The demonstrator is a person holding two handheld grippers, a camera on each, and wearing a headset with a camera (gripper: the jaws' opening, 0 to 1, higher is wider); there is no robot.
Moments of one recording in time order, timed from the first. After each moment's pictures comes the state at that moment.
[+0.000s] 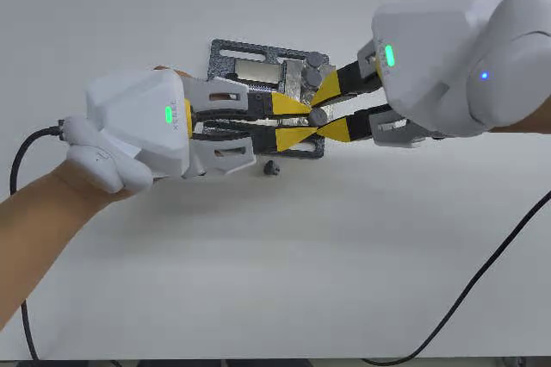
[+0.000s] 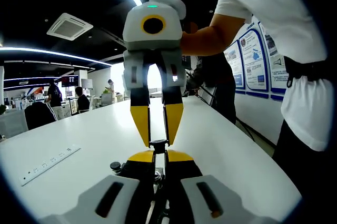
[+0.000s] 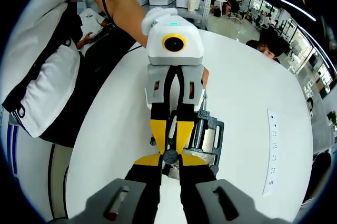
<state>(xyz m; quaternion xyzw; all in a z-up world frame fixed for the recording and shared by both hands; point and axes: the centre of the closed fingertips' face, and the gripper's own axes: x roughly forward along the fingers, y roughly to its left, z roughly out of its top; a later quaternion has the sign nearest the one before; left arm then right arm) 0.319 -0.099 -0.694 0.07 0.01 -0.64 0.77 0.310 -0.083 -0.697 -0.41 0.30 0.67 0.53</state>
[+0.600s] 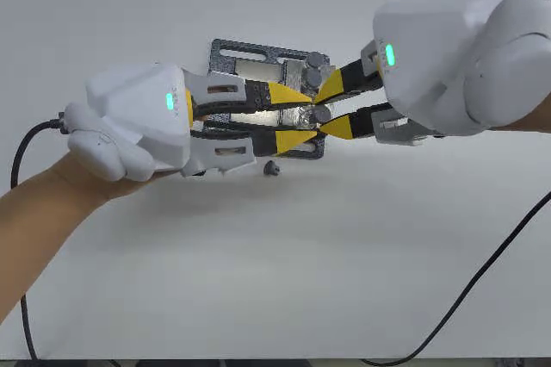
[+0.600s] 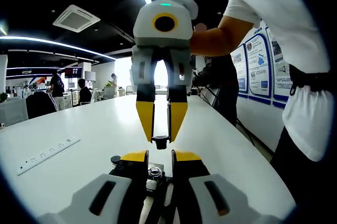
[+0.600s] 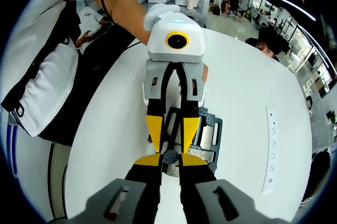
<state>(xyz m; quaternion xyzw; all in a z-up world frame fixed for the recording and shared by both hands) 0.323 -0.096 -0.700 0.05 0.04 -0.63 0.77 0.314 -0.087 -0.699 -0.42 0.31 0.67 0.53</state>
